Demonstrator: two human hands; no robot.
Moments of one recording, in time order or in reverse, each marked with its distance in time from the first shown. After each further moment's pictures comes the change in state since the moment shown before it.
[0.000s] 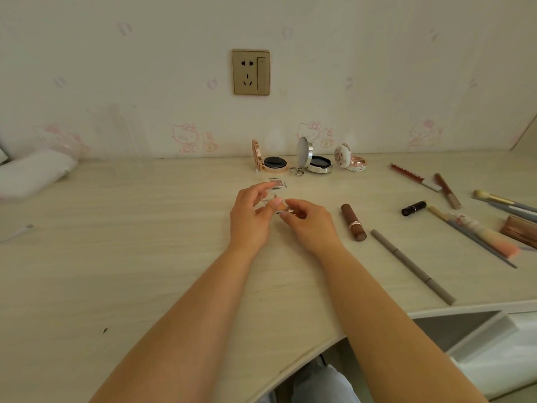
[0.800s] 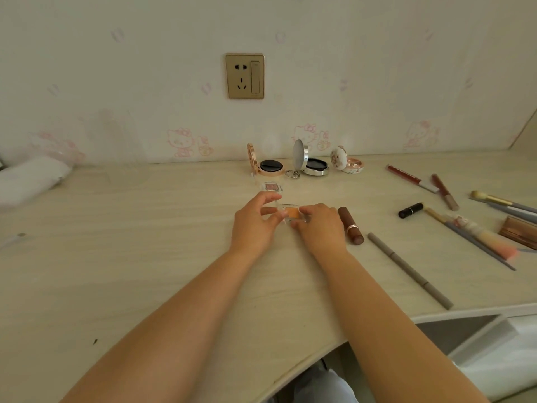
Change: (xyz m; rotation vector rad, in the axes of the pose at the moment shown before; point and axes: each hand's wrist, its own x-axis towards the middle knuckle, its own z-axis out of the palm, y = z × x) left_hand 0.004 -0.002 0.008 0.172 -0.137 -0.070; right_hand 0.009 0.010 -0.014 -0.435 0.078 0.046
